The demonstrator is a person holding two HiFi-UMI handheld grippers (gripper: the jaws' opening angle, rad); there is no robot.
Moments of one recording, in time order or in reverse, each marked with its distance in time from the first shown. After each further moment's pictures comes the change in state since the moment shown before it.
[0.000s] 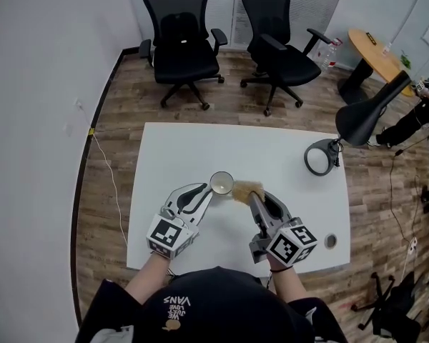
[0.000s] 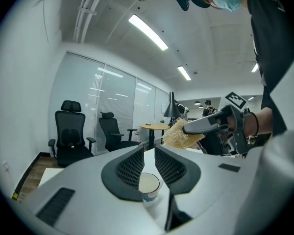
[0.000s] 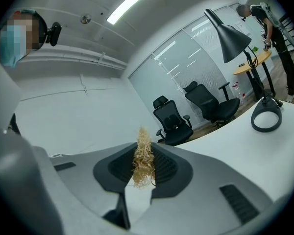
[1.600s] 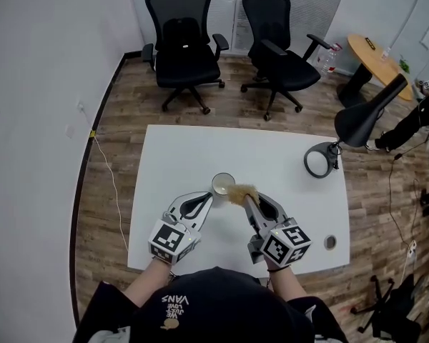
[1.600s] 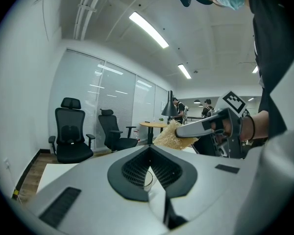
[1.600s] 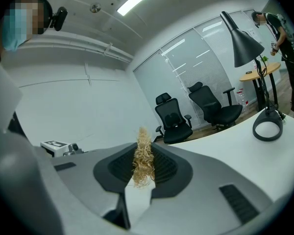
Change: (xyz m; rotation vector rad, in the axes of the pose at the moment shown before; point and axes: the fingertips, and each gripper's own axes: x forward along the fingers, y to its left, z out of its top) left arm -0.014 -0.012 0.002 -0.011 0.029 -0.008; right arm 0.007 0.015 -0.012 -0.102 0.061 -0.007
